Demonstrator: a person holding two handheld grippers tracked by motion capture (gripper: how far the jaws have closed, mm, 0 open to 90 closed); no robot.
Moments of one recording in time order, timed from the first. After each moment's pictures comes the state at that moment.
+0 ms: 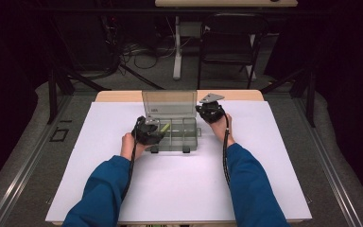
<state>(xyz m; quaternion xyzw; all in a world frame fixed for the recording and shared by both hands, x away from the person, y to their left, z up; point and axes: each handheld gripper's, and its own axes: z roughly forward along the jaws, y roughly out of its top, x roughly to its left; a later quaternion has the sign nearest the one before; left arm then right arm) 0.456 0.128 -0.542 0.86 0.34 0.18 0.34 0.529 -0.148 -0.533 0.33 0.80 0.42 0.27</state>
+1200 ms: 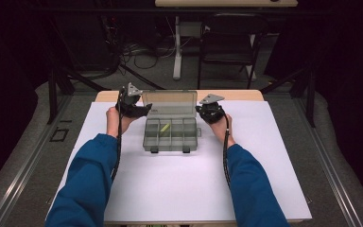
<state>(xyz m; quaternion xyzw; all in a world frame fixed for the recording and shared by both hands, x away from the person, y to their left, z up) 0.502 0.167 -0.463 0.81 0.37 0.28 0.36 0.526 -0.148 -0.533 0.33 0.80 0.42 0.28</state>
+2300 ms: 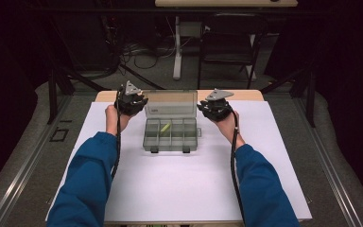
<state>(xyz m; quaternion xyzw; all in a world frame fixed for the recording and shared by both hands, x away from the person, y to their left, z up) 0.508 0.175 -0.464 0.81 0.35 0.28 0.38 0.500 -0.162 -0.488 0.30 0.80 0.44 0.27</state>
